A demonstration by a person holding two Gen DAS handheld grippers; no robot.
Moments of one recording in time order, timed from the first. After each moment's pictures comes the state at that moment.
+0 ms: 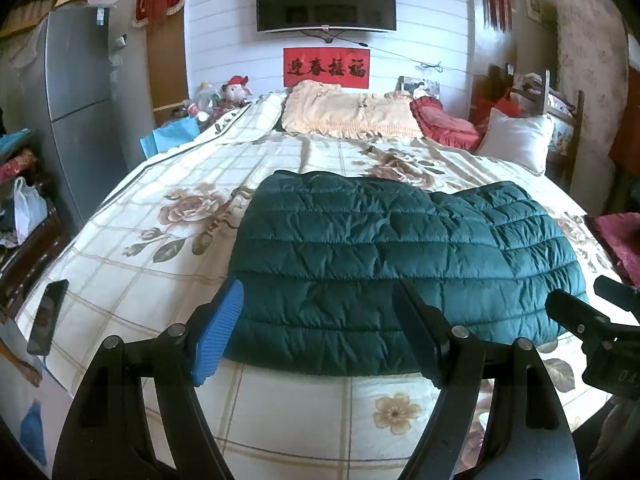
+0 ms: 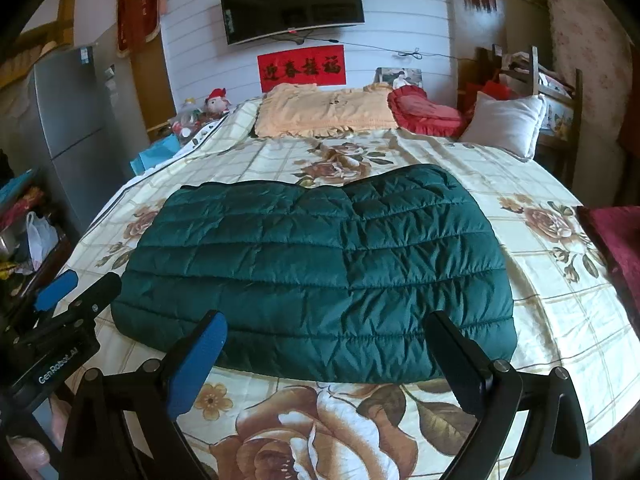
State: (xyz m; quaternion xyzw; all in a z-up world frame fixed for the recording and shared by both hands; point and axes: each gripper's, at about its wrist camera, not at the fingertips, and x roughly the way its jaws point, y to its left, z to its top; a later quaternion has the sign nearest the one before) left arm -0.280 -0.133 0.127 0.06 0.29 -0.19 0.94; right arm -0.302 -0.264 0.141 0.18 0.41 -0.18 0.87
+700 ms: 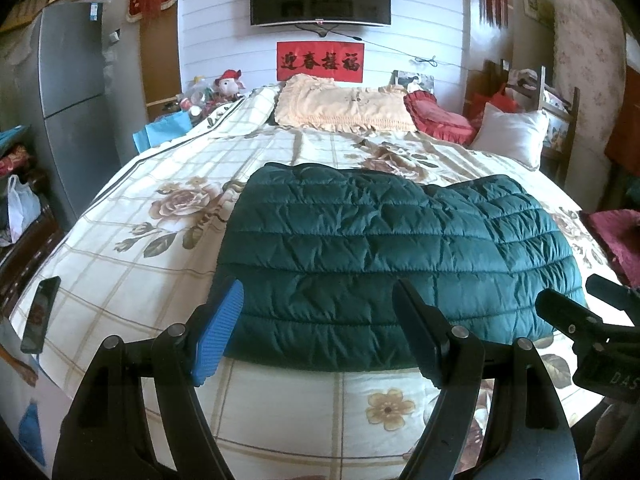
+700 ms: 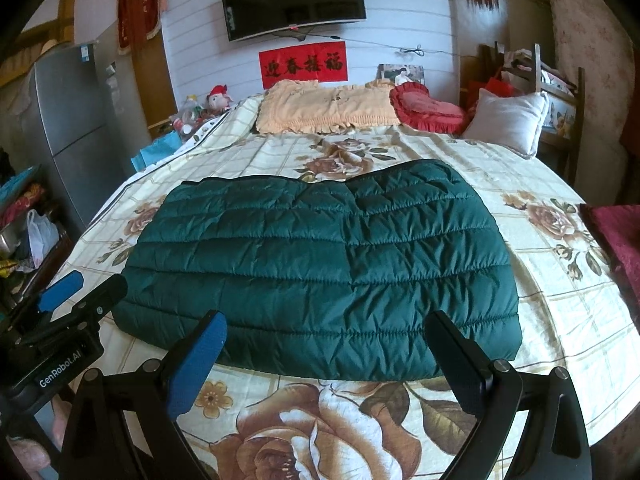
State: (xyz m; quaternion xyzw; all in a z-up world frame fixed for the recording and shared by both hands) left arm -0.280 -0.137 0.123 0.06 0.30 -0.20 0.93; right arm -0.301 -0.262 0.138 0.19 0.42 -0.18 0.87
